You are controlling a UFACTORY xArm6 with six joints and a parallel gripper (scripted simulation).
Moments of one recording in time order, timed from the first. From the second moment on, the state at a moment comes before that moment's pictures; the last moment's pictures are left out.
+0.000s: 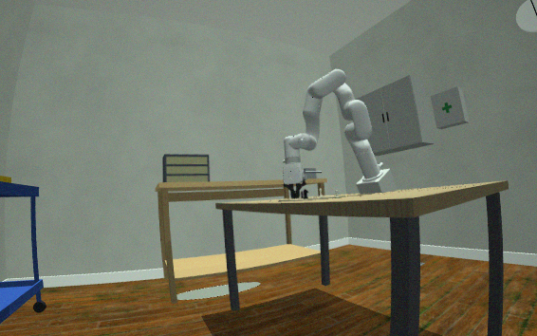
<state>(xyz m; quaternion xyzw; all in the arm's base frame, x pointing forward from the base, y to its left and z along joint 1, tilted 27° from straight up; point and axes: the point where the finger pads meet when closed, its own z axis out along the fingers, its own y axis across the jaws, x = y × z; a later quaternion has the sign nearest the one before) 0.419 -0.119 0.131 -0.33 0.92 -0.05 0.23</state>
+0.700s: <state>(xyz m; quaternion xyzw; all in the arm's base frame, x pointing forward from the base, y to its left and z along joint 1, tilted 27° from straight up) 0.396 -0.125 0.180 -0.33 0.92 -0.05 0.23</state>
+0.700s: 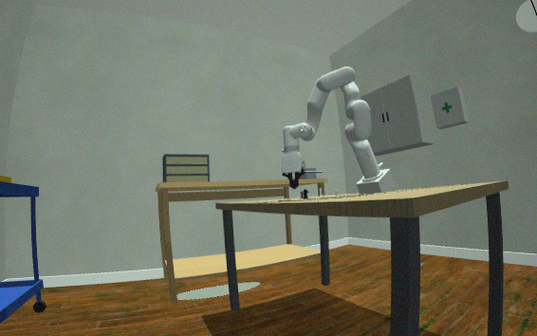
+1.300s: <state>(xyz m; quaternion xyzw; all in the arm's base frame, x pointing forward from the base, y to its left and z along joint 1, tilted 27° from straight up) 0.374 -0.125 0.219 -0.33 0.92 -0.04 0.23</state>
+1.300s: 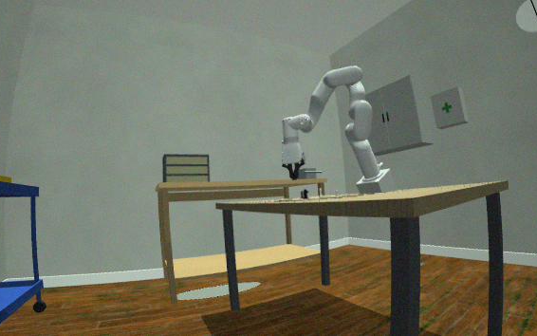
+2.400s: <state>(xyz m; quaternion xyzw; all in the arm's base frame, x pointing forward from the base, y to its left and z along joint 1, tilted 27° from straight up) 0.366 0.082 0.239 -0.38 0.90 -0.05 0.23</state>
